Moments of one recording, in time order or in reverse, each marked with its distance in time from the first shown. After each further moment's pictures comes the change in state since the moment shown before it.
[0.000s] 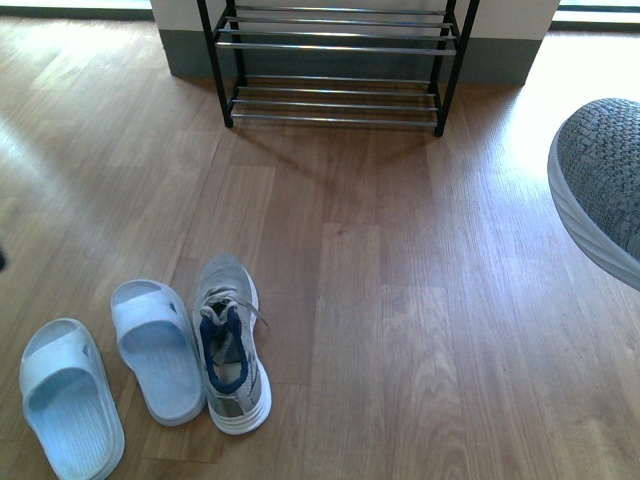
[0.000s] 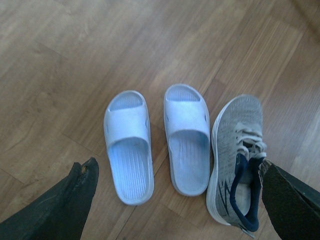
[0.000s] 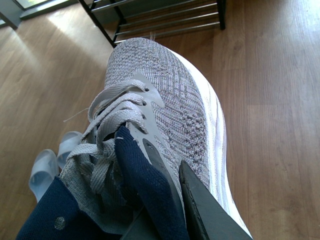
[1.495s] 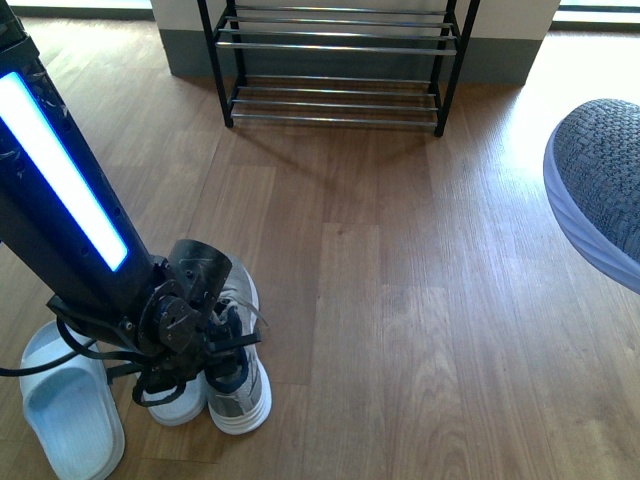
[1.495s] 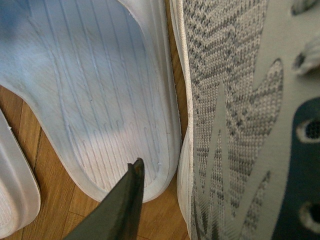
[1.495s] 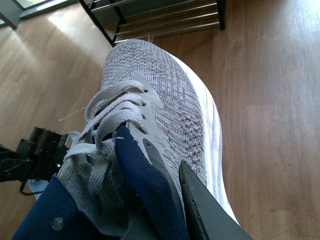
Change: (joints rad) left arm -0.092 1.260 0.880 -0.096 0.265 -0.035; right arm 0.000 0.000 0.000 0.000 -0.002 0.000
